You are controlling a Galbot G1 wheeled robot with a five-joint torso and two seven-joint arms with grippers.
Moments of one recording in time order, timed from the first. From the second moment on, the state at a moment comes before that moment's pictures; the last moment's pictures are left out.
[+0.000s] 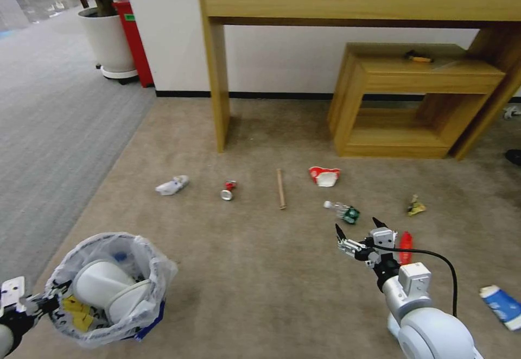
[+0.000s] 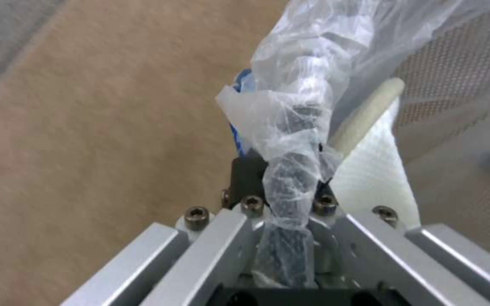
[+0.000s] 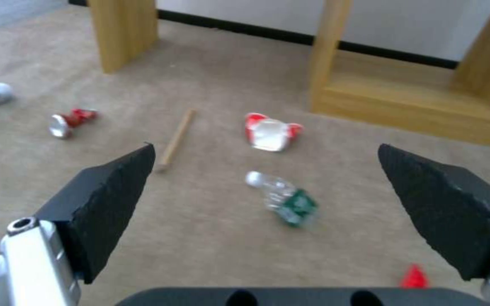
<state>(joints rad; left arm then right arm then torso) 1.82 -1.17 -1.26 -2.06 -0.79 0.74 0.16 -1.60 1.12 0.51 2.18 0.27 -0.24 0.14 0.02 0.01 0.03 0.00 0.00</state>
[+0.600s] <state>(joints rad) 1.84 -1.13 -1.30 -1.99 -0.76 0.71 0.24 -1.79 1.12 0.57 1.99 0.20 -0.06 -0.07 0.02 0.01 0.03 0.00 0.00</state>
